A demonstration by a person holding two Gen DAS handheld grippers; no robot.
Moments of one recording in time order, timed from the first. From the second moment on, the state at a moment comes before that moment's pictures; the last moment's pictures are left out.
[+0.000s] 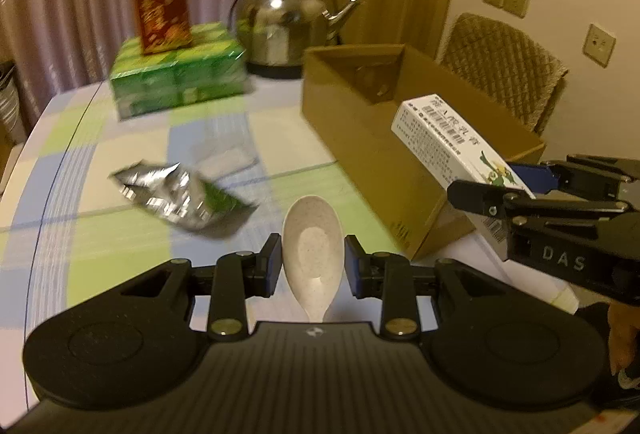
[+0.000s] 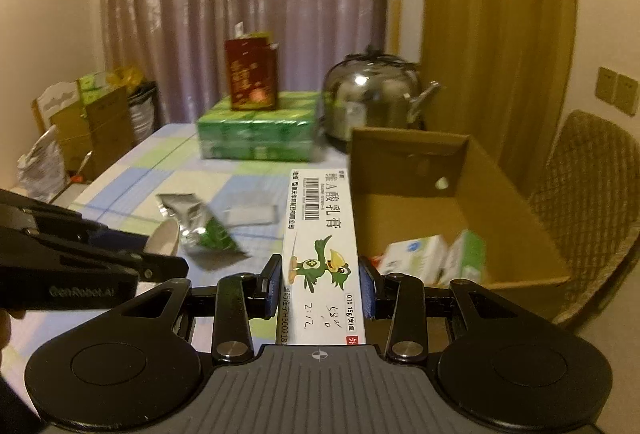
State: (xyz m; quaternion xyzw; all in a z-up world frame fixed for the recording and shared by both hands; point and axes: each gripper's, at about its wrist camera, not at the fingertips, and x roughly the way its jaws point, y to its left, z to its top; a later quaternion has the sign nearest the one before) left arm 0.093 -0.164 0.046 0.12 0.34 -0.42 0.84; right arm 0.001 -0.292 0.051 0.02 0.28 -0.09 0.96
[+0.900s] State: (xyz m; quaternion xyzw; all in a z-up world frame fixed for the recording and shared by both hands) left arm 0.102 -0.289 0.090 0.12 0.31 -0.49 0.80; right arm 0.014 -0.388 0.077 0.01 0.25 -0.15 0.96
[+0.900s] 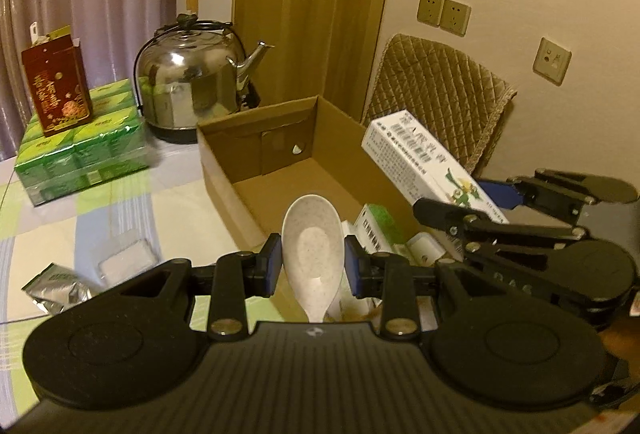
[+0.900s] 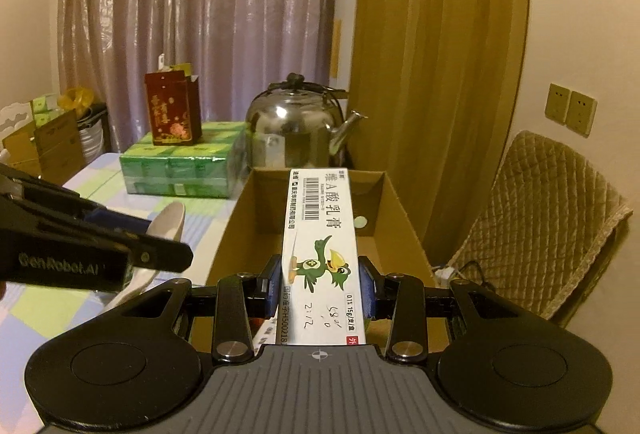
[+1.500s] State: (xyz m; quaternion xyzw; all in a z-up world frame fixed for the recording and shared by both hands) left arm 0.145 -0.352 0.099 0.06 0.32 -0.51 0.79; right arm 0.042 -0.436 0.068 0.03 0.26 -0.16 0.95
